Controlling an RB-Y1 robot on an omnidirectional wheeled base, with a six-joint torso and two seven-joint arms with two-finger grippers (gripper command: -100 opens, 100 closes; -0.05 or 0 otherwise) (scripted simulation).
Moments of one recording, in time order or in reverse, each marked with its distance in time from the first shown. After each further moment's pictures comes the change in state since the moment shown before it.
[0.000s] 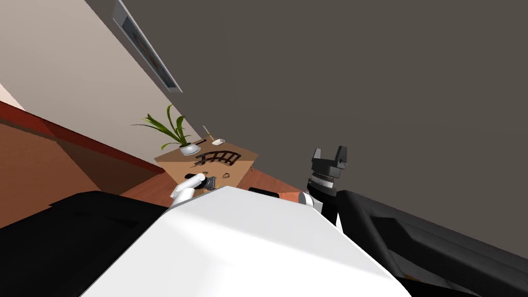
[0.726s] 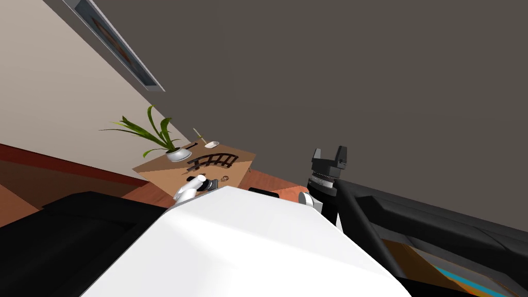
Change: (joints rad) left arm -0.037 -0.011 0.029 0.122 0.073 0.061 -0.009; right arm 0.000 0.000 0.000 0.000 0.000 0.000 0.000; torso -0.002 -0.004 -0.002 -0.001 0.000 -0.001
